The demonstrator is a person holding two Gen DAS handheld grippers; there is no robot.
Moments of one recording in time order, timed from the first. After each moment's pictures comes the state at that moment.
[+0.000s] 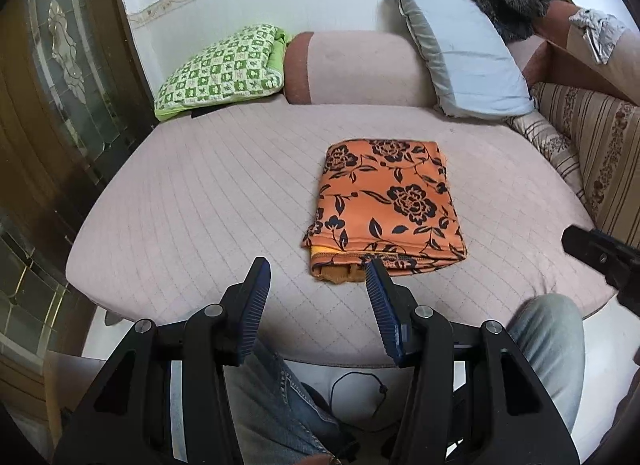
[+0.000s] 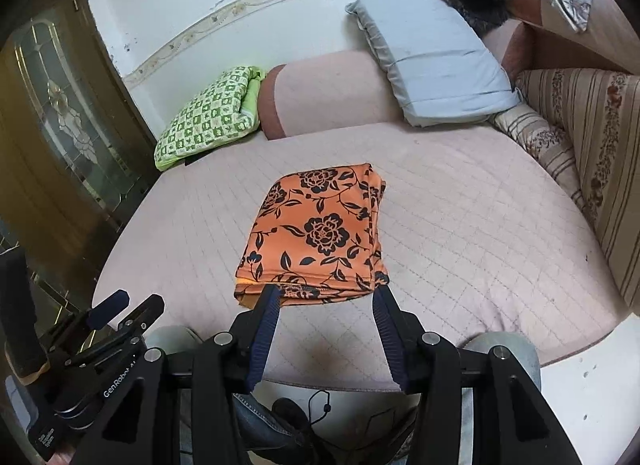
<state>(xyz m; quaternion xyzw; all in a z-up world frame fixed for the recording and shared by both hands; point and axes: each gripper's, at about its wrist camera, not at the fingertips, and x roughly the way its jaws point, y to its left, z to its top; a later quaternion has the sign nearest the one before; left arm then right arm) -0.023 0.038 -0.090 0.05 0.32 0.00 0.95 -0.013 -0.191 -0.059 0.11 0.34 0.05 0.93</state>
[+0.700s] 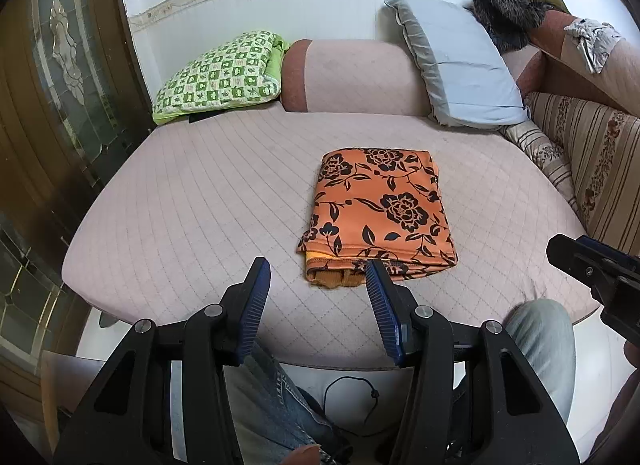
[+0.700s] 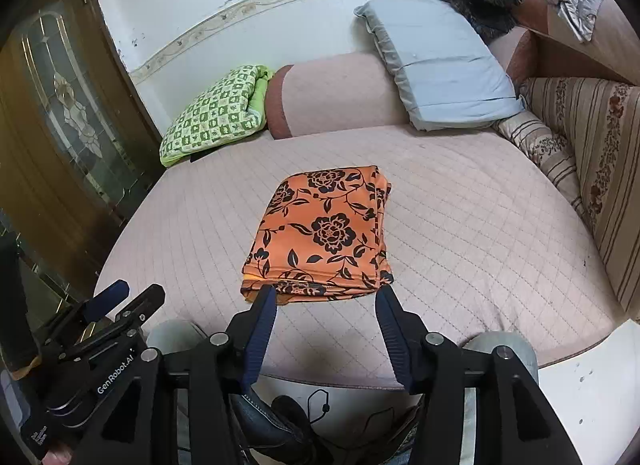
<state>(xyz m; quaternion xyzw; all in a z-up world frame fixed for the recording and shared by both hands) -0.028 0.040 -0.084 0.04 0.31 -0.01 0.95 -0.023 -0.180 -0.053 0.10 0.34 0.06 0.93</state>
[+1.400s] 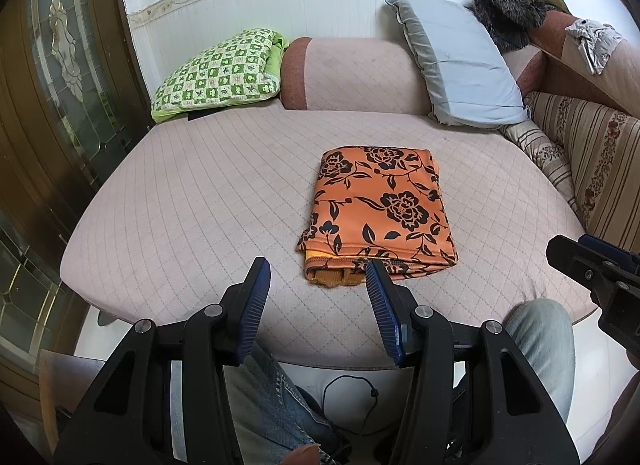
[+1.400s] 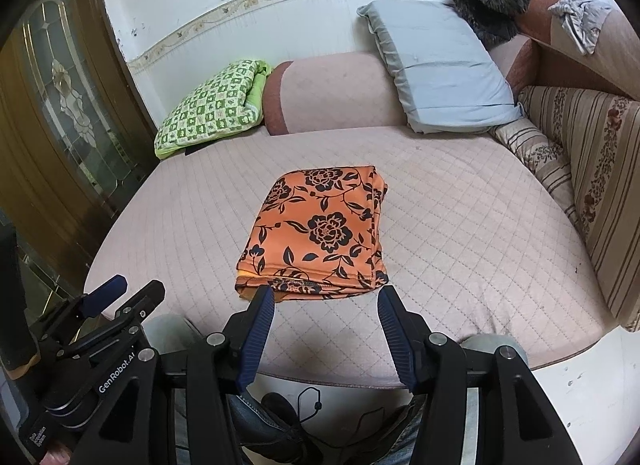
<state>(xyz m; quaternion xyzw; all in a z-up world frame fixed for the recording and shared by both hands) -0.026 0.041 -0.084 0.04 0.31 -0.01 0.95 -0.022 -0.171 -0.049 0.07 0.35 0.04 0.93</state>
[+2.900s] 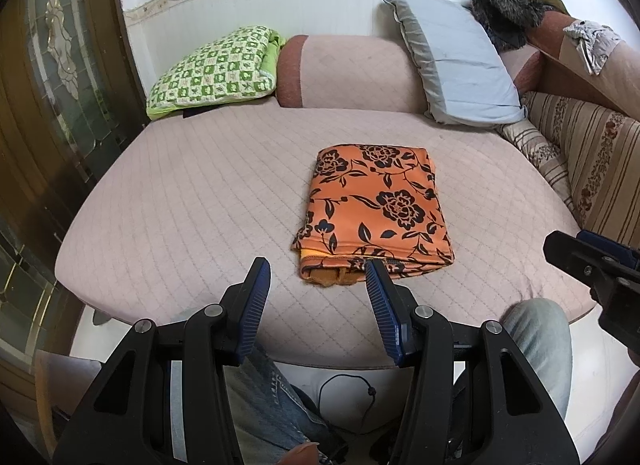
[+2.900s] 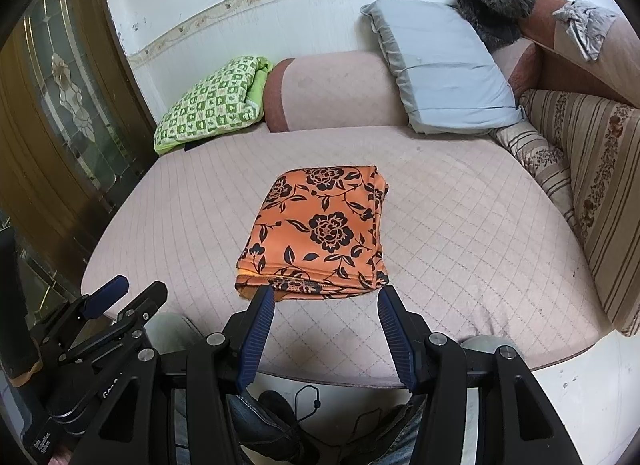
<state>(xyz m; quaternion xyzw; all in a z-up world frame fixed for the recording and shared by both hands) -0.020 0.040 -0.083 0.04 0.32 -0.03 0.95 -0.017 -0.168 -0.045 0.06 0.35 0.04 0.93</state>
